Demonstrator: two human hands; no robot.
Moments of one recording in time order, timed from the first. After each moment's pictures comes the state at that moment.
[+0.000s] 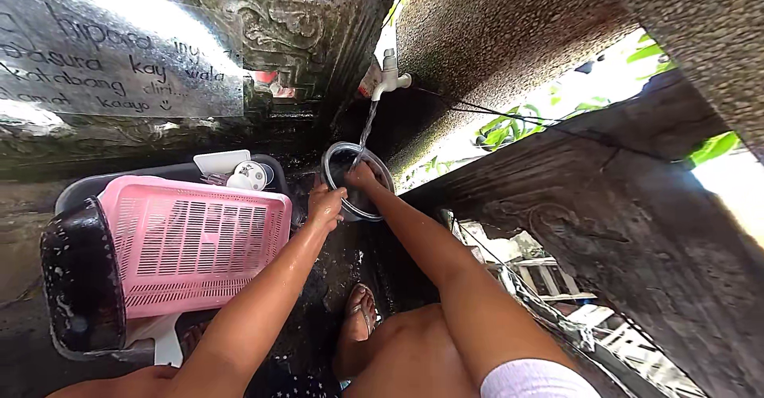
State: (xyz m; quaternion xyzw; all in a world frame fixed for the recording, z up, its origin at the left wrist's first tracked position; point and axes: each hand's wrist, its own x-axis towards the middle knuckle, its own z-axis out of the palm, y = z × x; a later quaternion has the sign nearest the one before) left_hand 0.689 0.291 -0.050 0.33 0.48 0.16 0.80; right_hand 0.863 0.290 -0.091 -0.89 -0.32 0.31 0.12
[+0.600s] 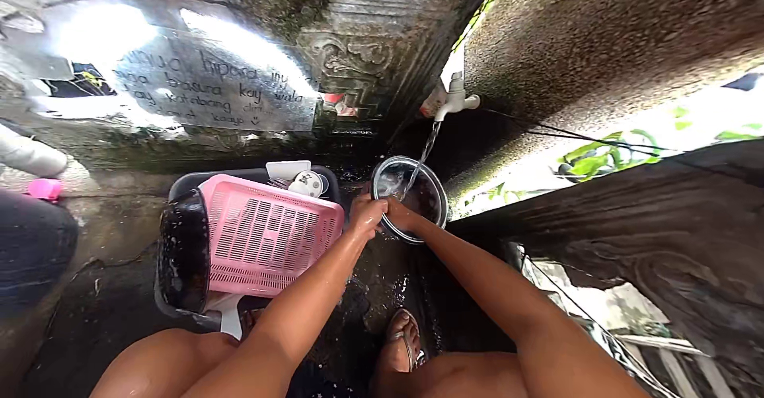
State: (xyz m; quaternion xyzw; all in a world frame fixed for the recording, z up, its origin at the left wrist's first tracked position) left_hand 0.670 0.312 -0.051 0.37 0.49 0.18 0.77; right_hand 0.819 0.270 -0.086 -0.67 -0.60 0.42 0.12
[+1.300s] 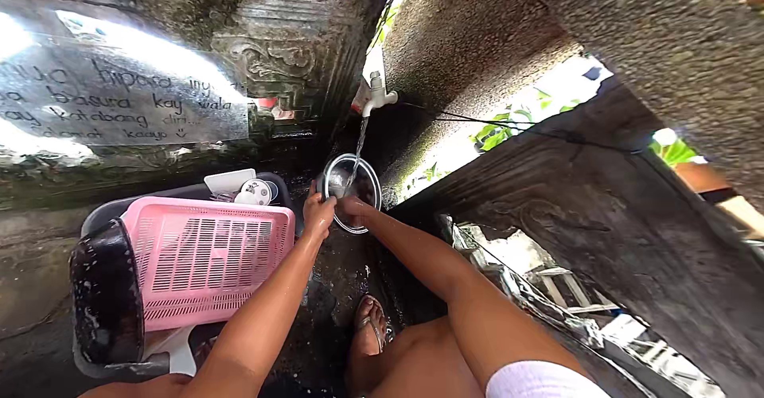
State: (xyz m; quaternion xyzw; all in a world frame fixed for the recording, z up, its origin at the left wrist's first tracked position) left_hand 0.687 0.301 -0.077 0.49 0.49 0.23 0.69; right_hand 0.812 0.257 -0.087 -0.80 -0.20 0.49 0.28
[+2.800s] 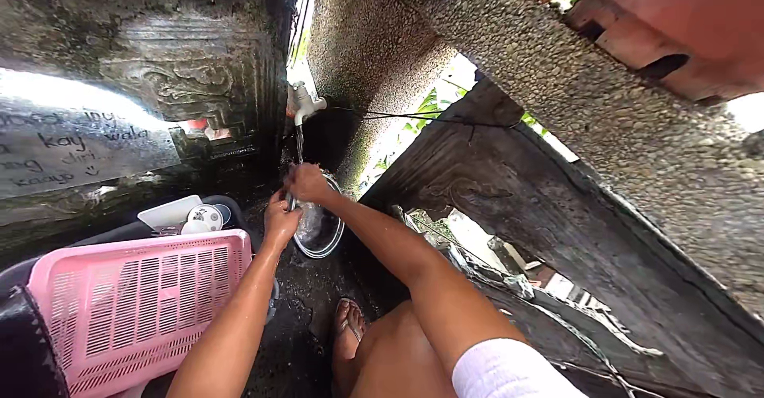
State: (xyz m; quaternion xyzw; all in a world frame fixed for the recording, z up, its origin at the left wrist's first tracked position) left_hand 0.701 0.303 -0.062 0.70 0.39 0.22 0.56; right_hand 0.841 0.291 0.000 -0.83 -0.53 0.18 0.10
